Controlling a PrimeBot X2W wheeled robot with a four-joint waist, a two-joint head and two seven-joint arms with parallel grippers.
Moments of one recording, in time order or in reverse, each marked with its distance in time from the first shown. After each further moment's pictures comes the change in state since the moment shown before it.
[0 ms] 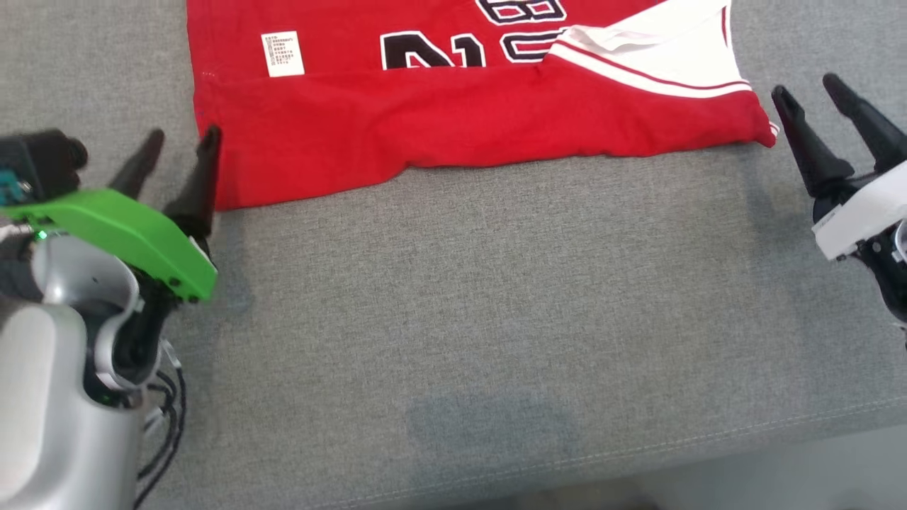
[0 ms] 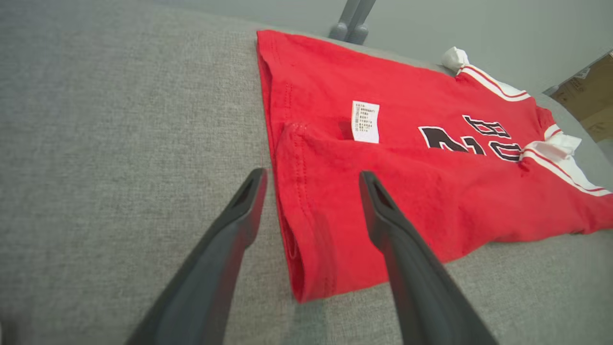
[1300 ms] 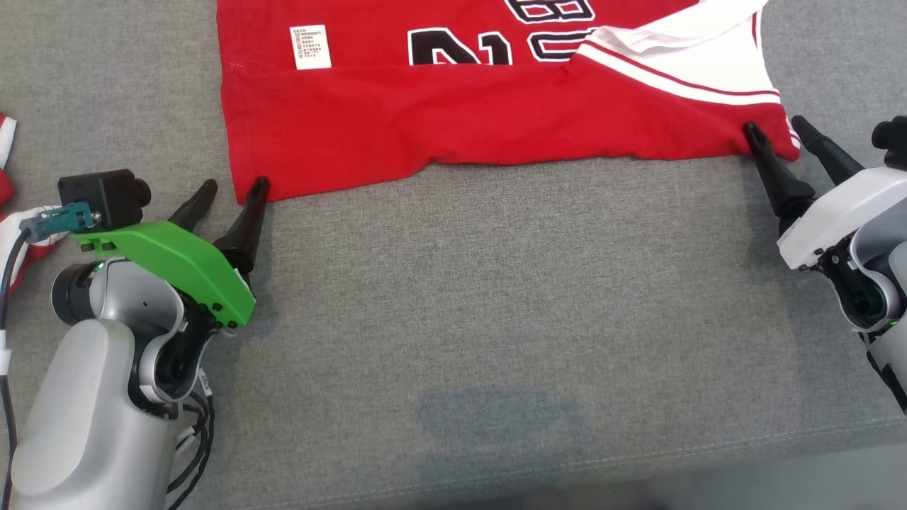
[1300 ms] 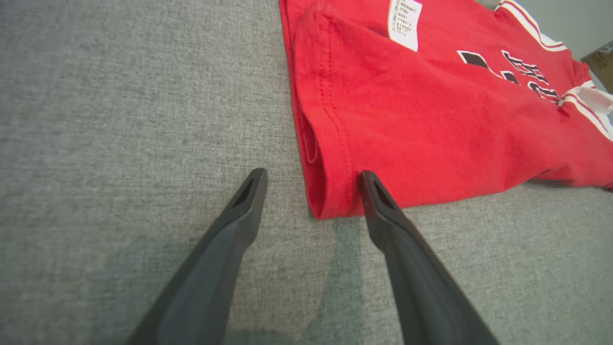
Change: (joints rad) left arm 0.036 -0.048 -0.063 0.133 -0.017 -0.020 -0.032; right arm -0.043 0.081 0.066 0.209 0.002 -0.010 -0.017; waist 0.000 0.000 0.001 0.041
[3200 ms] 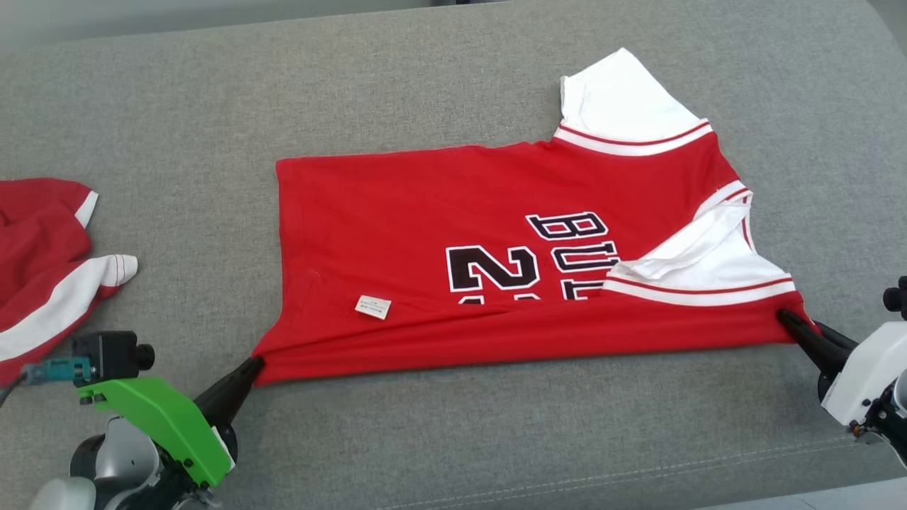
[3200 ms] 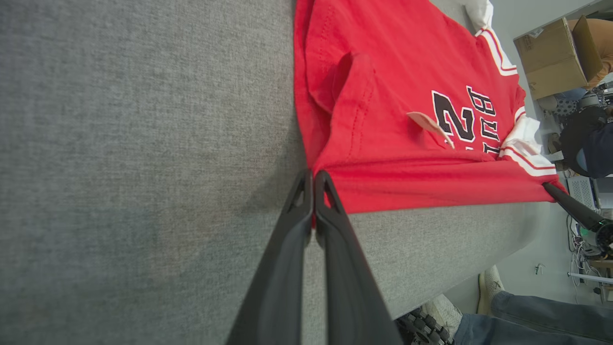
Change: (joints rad) left arm 0.381 0.066 0.089 -0.152 -0.259 -0.064 0.203; right arm 0.353 -0.166 0.062 -0.091 0.296 0.027 0.158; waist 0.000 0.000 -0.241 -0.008
